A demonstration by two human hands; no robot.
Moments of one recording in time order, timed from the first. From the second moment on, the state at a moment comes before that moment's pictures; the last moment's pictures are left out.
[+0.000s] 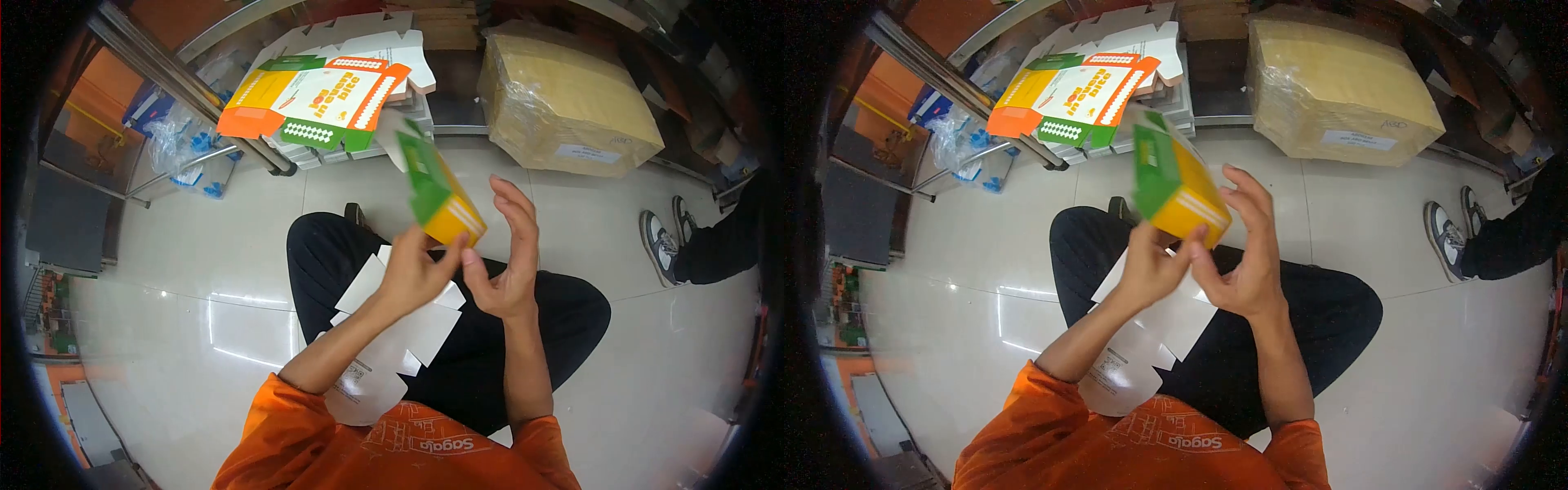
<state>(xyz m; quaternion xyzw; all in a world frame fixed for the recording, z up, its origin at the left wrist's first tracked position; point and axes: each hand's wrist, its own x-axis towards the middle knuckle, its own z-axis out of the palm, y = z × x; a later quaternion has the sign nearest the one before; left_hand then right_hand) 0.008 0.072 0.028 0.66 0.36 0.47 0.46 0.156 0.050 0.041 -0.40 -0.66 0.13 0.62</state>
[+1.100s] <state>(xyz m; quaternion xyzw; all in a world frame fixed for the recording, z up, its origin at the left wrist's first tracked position) 0.016 0.058 0.009 0.57 0.41 0.38 0.61 0.164 0.060 0.008 -0.51 -0.33 0.55 0.57</state>
